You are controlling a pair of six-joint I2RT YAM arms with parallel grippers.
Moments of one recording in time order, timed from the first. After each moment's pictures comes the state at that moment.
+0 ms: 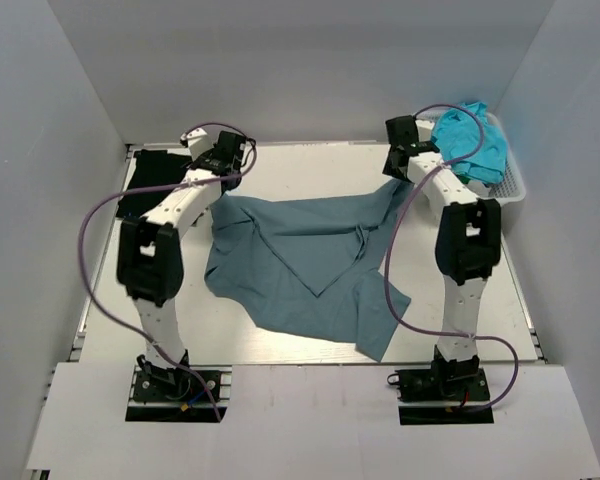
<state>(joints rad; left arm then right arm) -0.34 1.83 1.51 -0.54 -0.81 -0.79 0.25 2.03 1.72 -0.58 0.49 0.46</state>
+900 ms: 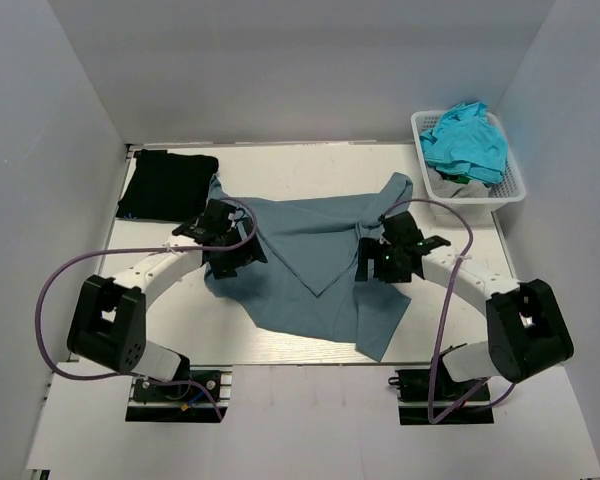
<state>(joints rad) -0.38 1.44 0.91 -0.53 0.10 -0.72 0.43 1.39 0.79 -0.46 -0.10 0.39</state>
